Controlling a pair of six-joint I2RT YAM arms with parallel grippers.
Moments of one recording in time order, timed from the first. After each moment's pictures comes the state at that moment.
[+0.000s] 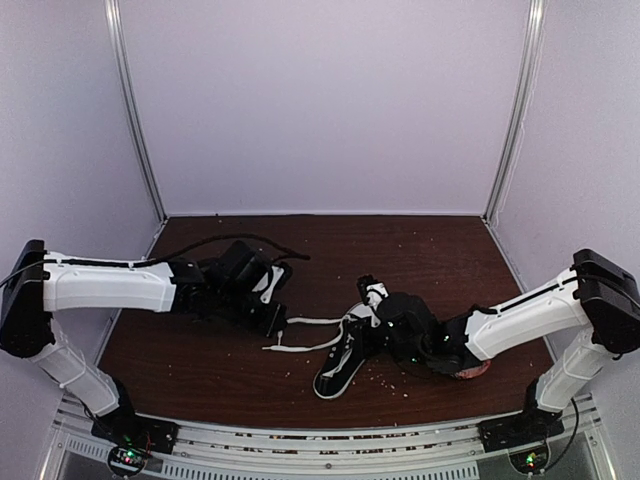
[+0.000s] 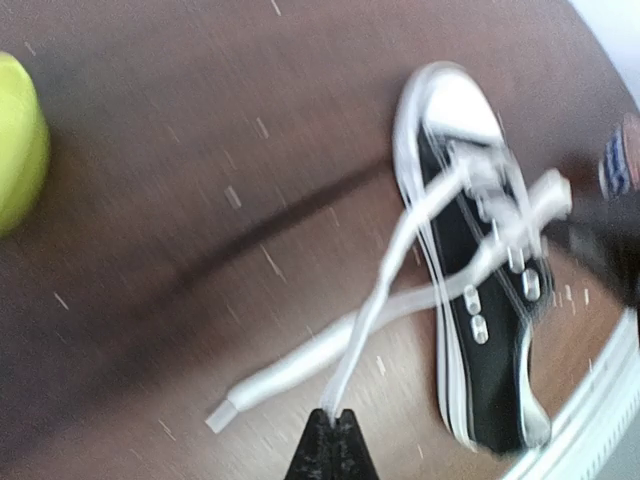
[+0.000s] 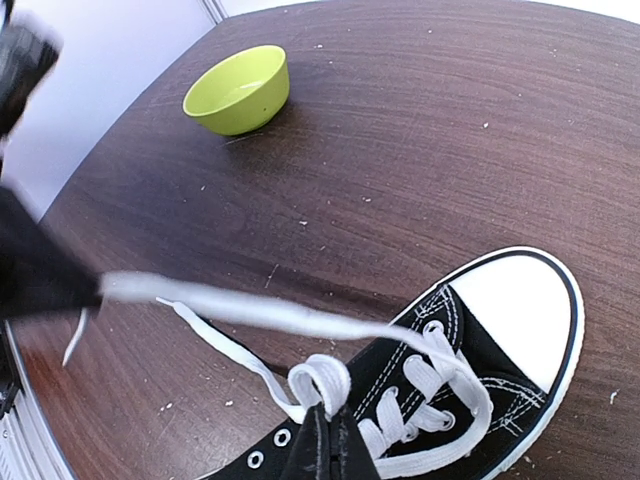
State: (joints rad) left arm -0.93 1.52 0.98 -0.37 0.02 -0.44; right arm 1.10 1.58 0.68 0.35 0.32 0.59
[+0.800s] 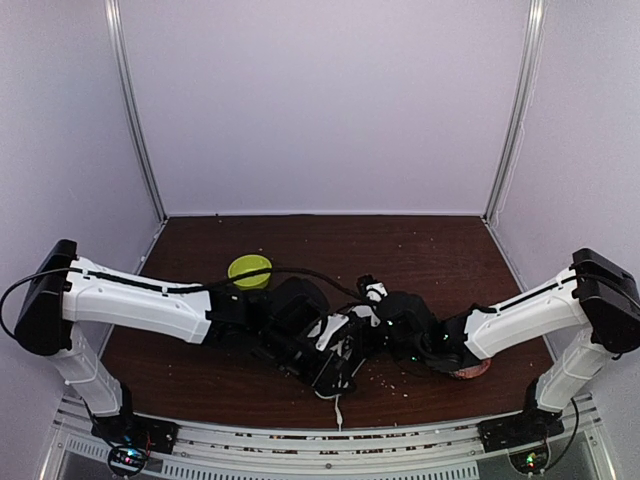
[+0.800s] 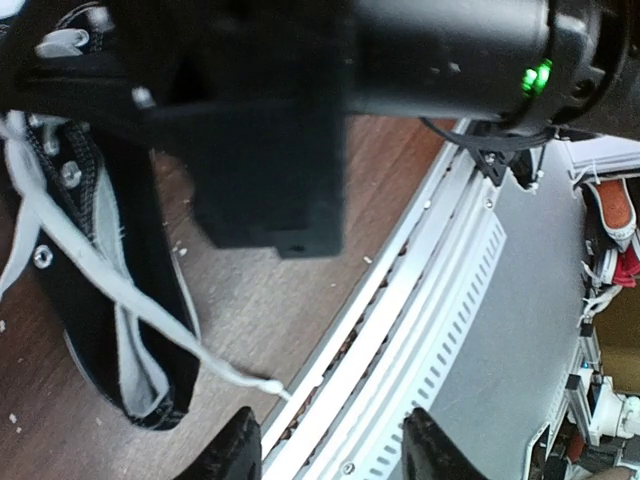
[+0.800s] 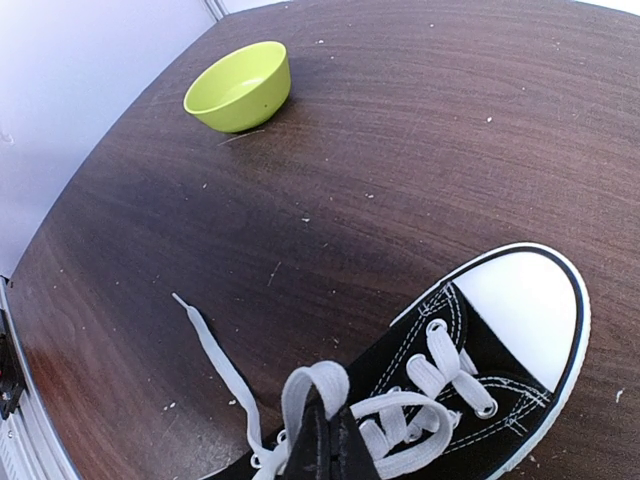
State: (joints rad) left arm -1.24 1.66 1.11 -0.30 0.33 -0.62; right arm 1.09 1.59 0.69 0.34 0.29 0.60
